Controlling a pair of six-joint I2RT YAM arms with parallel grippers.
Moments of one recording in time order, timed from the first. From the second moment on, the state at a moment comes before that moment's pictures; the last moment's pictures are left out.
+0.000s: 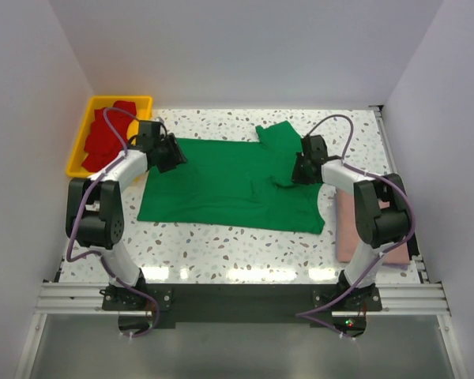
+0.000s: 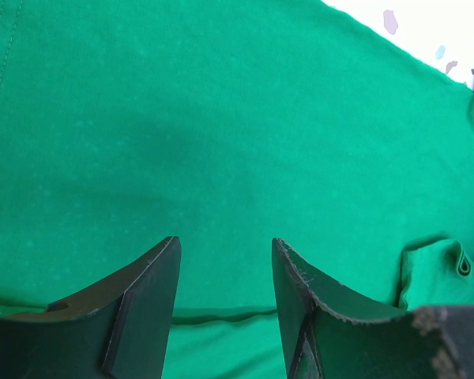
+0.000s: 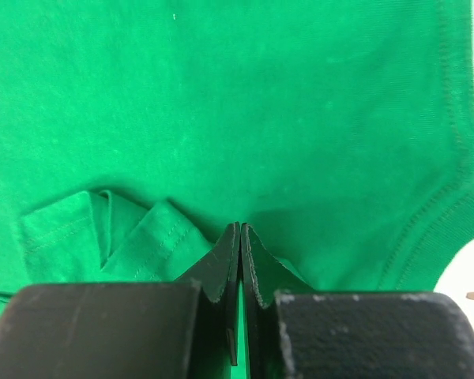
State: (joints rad) left arm -0.10 1.76 1.20 -0.30 0.15 -0.54; right arm 0.26 1.82 1.12 -0.27 0.04 0.46
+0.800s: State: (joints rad) left arm -0.10 1.78 1.20 -0.30 0.15 -0.54; right arm 0.22 1.79 1.06 -0.12 -0.05 0.52
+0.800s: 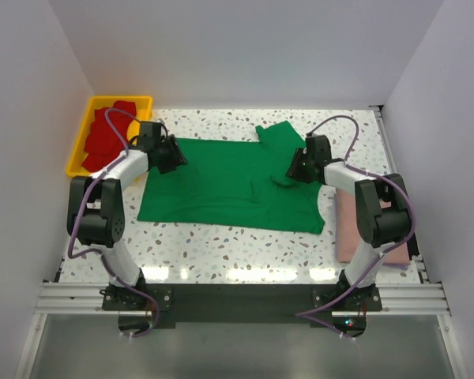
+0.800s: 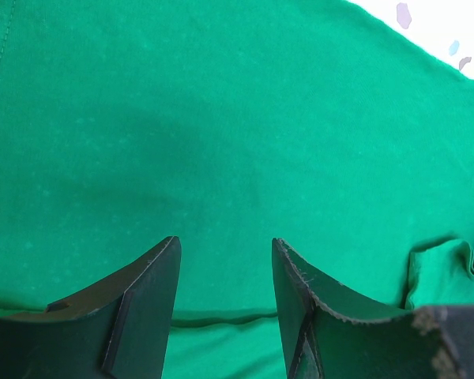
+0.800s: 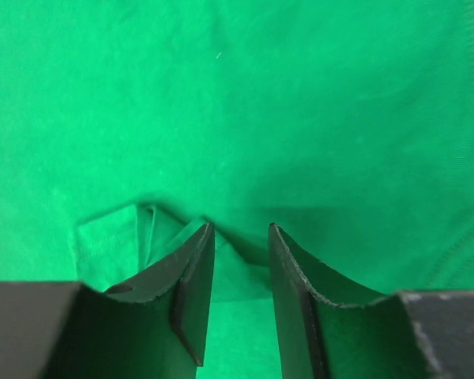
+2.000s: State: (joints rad) left arm -0.10 1.80 1.20 -0.30 0.15 -0.54; right arm 0.27 1.80 0.98 -0.04 -0.23 0.47
